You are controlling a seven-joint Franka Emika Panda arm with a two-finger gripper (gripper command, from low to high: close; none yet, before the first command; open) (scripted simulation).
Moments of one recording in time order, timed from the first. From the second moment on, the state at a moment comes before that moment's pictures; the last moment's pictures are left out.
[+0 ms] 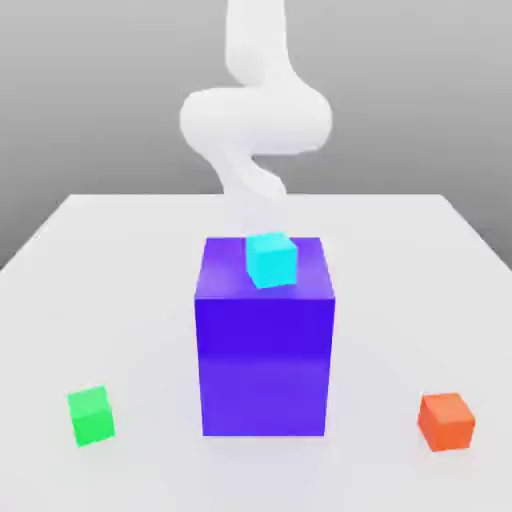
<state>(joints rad) -0.03 -0.71 0.00 -2.28 -0.01 2.32 0.84</state>
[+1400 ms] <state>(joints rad) -0.43 0.66 -0.12 -1.97 0.15 2.62 1.14</state>
